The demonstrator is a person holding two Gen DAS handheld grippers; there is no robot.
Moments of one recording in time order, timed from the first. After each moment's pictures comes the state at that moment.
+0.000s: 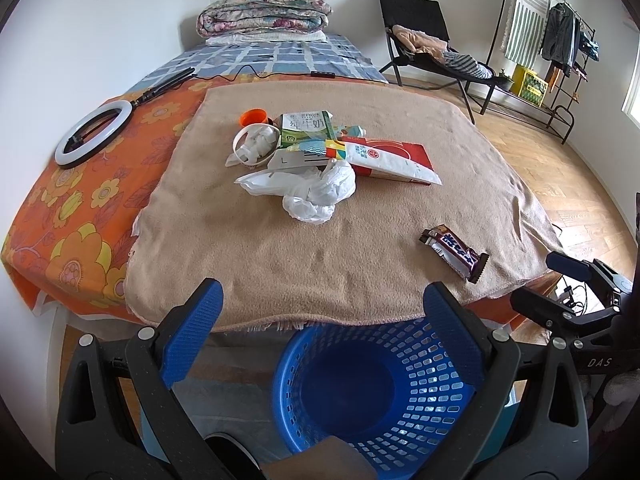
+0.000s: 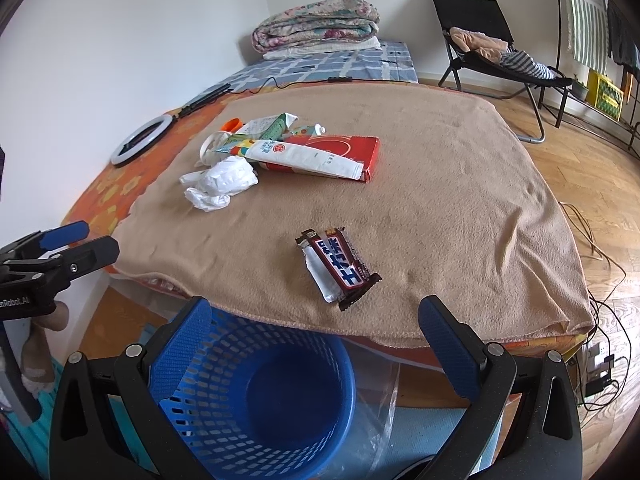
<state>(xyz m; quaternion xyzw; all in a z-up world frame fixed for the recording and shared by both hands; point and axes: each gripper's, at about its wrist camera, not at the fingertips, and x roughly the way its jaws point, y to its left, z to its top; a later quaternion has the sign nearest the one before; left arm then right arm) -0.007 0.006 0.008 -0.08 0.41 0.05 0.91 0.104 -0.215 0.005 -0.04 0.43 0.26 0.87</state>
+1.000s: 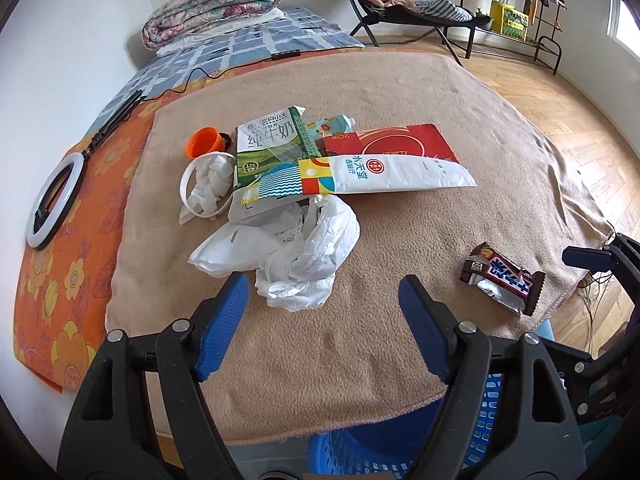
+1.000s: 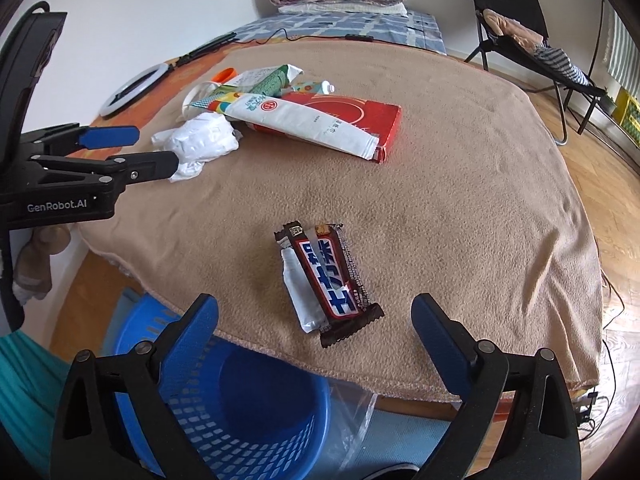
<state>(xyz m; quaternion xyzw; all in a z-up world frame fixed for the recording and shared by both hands) 0.115 -0.004 -0.023 0.05 0.46 0.02 0.89 0.153 -0.184 -0.030 -0.11 0.48 0.27 0.82</state>
